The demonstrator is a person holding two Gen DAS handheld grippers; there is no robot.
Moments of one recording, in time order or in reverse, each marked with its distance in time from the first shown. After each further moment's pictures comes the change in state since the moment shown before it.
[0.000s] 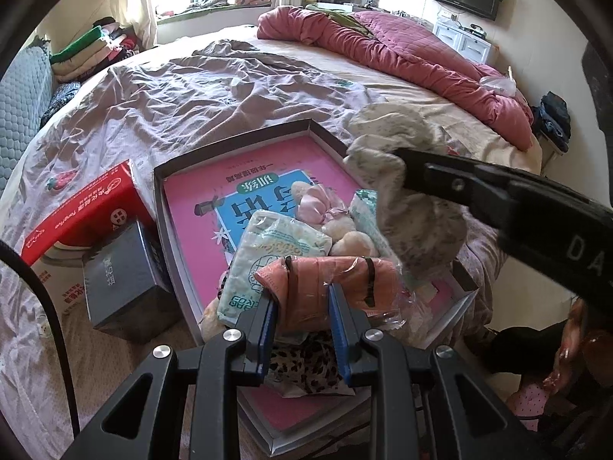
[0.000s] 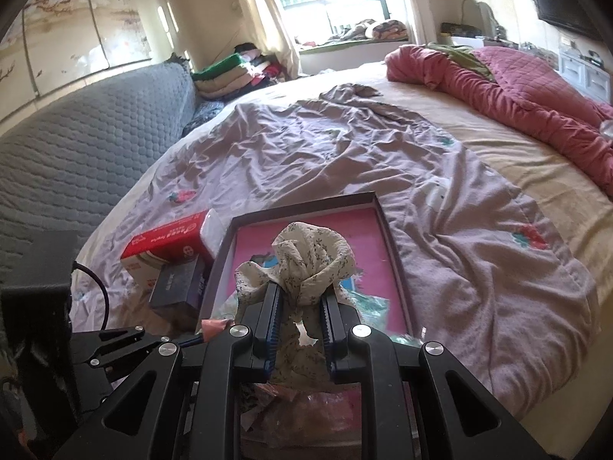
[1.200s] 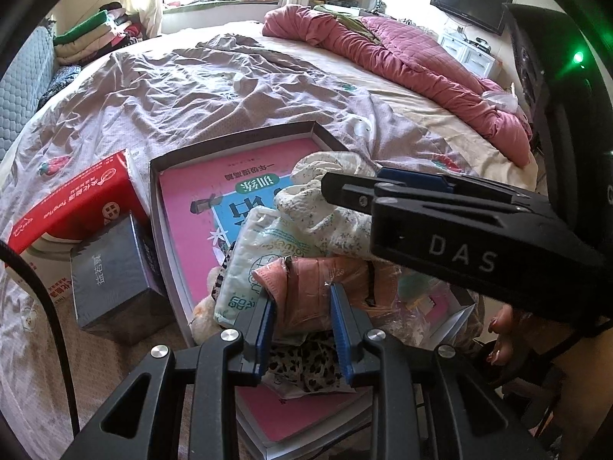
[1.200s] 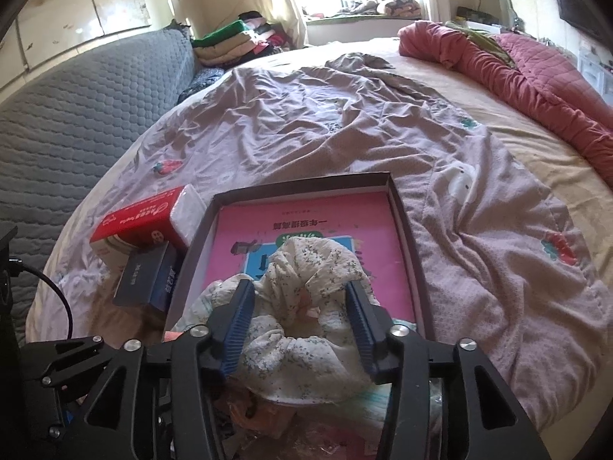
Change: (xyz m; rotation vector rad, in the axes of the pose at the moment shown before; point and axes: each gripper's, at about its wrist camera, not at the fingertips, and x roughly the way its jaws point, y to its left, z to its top) left arm 0.005 0.010 0.004 -0.056 -0.005 -0.049; right arm 0.059 -0.007 0.012 -0.039 0.096 -0.019
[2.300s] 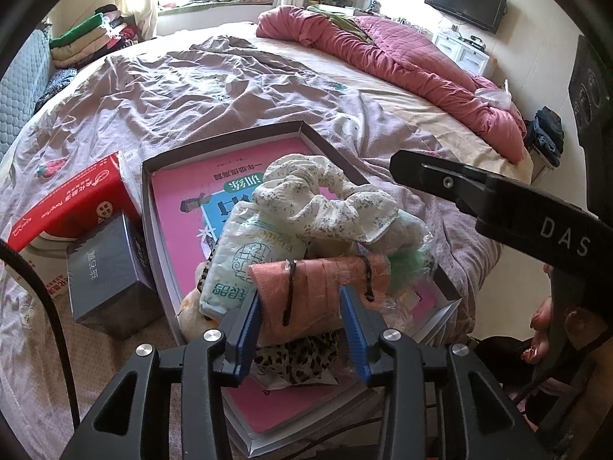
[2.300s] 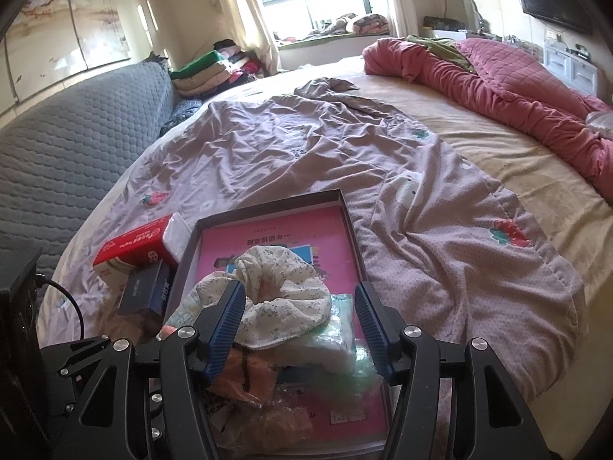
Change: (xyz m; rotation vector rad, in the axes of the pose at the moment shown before) left arm -0.006 -0.012 -0.003 0.012 0.001 -0.007; right arm -0.054 -0.026 -0.015 0.082 -0.089 -0.049
